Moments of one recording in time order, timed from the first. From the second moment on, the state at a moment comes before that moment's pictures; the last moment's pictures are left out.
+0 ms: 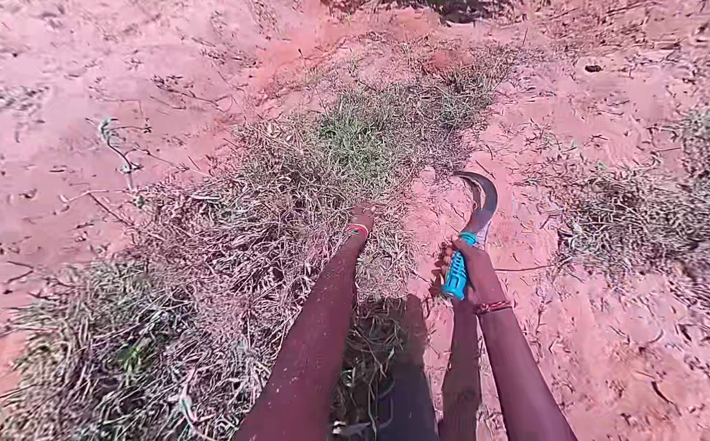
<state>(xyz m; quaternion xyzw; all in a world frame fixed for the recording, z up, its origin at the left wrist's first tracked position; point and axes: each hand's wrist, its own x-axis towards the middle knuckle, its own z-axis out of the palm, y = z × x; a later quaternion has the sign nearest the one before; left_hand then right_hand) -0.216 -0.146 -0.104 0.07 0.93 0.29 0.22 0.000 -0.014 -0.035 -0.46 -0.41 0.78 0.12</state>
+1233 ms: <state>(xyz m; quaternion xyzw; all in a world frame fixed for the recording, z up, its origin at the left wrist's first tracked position) -0.172 -0.221 -0.015 0.46 0.75 0.45 0.12 -0.029 -0.066 -0.023 -0.43 -0.80 0.34 -0.24</state>
